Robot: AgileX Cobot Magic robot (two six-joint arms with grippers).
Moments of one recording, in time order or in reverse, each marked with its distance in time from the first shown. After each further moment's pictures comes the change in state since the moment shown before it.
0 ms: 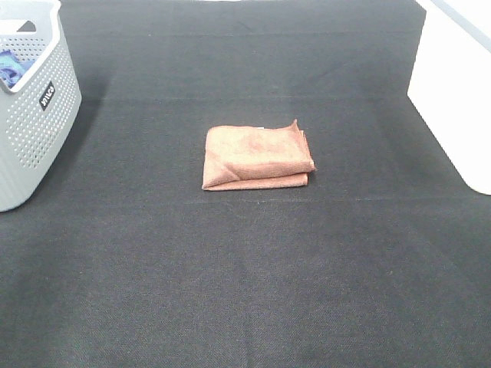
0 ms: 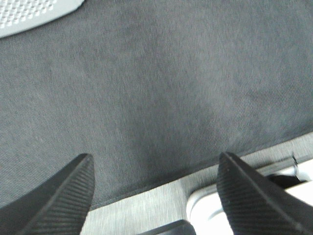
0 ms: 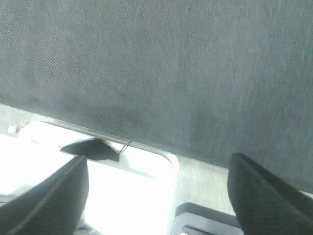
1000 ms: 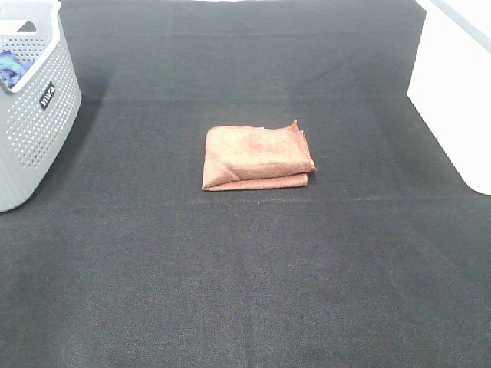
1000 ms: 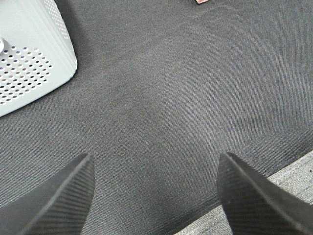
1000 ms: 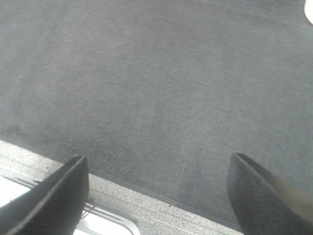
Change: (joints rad) left arm 0.000 -0.188 0.081 -0.068 -0.130 0.202; right arm 0.000 -0.297 0.039 -0.073 -0.037 -0.076
